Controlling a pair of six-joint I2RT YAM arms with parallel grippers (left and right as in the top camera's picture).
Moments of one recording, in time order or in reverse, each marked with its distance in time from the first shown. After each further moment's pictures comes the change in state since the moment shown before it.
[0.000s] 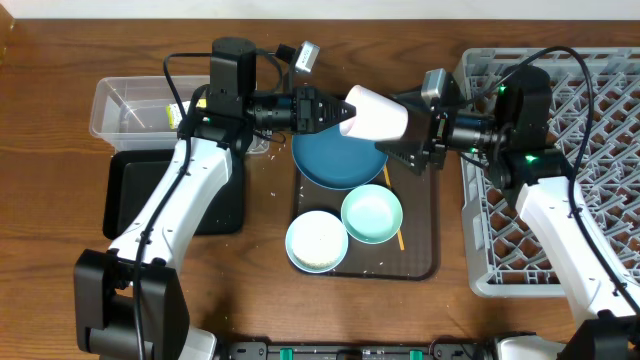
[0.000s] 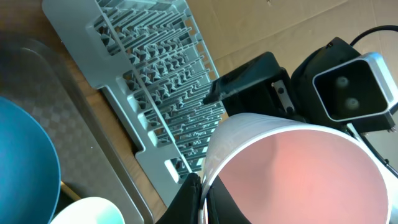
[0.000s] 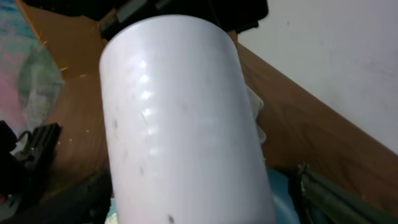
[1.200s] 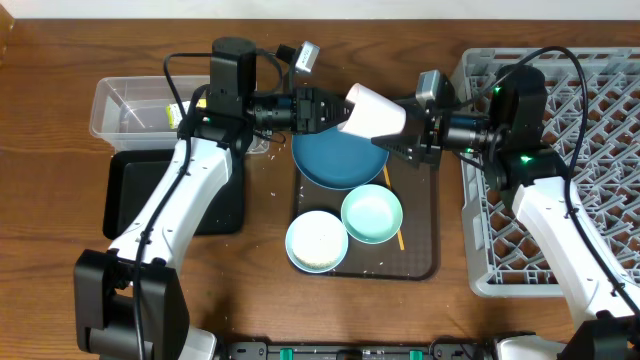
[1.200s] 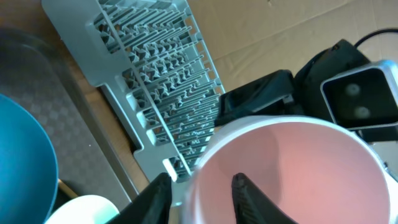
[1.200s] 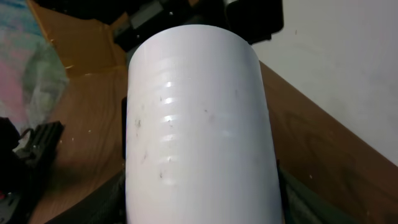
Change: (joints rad) left arm 0.000 0.000 0.000 -0.002 0.003 0.000; right arm 0.016 0.000 0.000 0.015 0.001 0.003
